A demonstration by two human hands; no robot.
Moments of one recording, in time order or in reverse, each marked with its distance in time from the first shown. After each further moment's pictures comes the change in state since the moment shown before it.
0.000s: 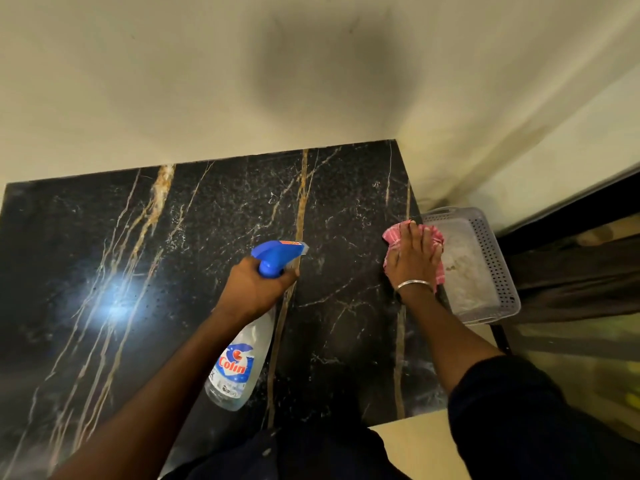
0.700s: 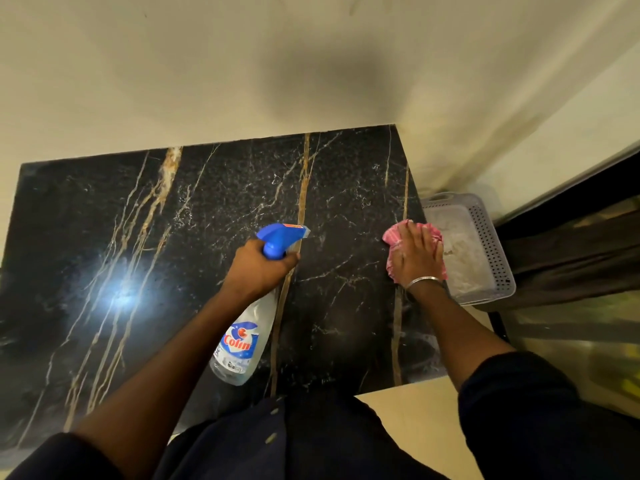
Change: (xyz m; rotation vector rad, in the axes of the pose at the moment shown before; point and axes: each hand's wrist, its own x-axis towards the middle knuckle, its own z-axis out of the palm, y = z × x) left_hand -0.020 -0.015 0.005 0.038 0.023 0.018; right_hand -0.041 0.028 -0.004 -0.017 -0.078 -0.100
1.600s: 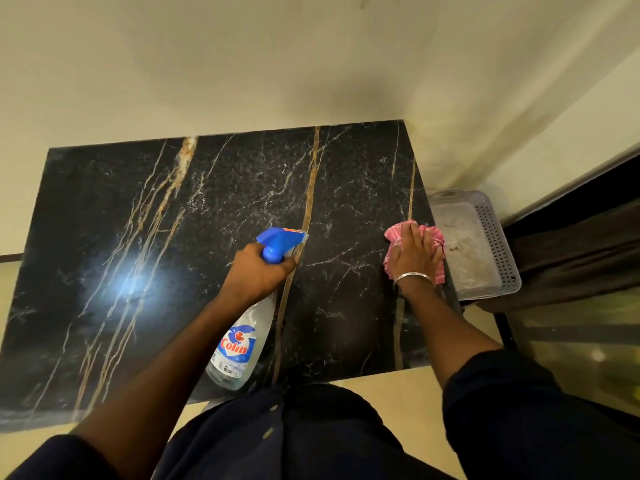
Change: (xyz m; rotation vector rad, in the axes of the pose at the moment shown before) left_hand -0.044 -0.016 0.000 0.017 0.043 0.003; right_hand -0.031 -0.029 0.003 0.090 0.024 0.146
